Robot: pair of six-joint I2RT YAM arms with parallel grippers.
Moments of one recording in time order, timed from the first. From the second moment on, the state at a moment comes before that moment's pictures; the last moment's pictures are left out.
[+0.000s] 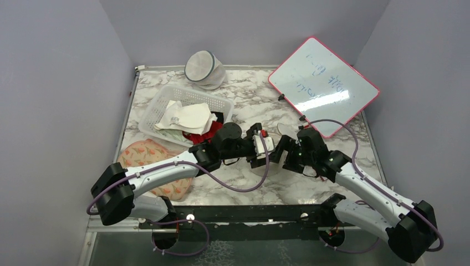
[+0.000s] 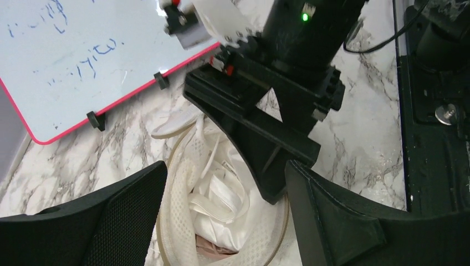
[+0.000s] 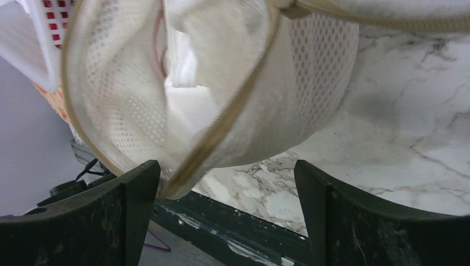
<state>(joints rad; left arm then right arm) -1.01 1.31 0.86 0.16 0.30 0.37 0.59 0.94 0.62 -0.49 -0.13 0.92</state>
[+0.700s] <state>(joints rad) -1.01 1.51 0.93 0.13 0.29 0.30 0.59 0.83 0.33 -0.29 -0.28 0.92</state>
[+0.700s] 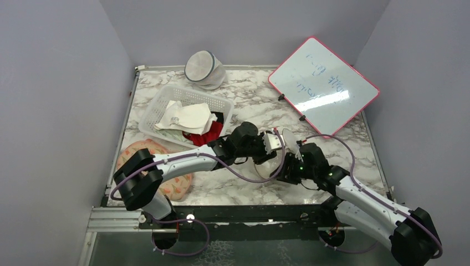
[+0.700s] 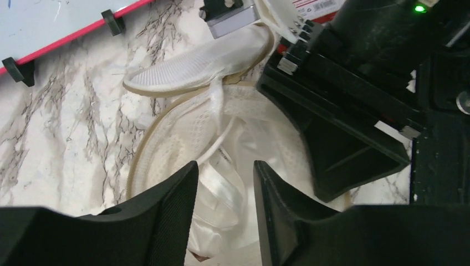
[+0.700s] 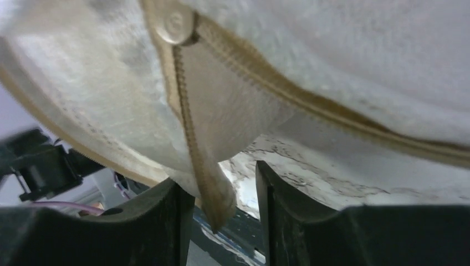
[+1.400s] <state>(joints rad) -1.08 1.62 0.98 0.11 0.16 0.23 0.59 0.84 0.29 -0.30 -0.21 0.90</state>
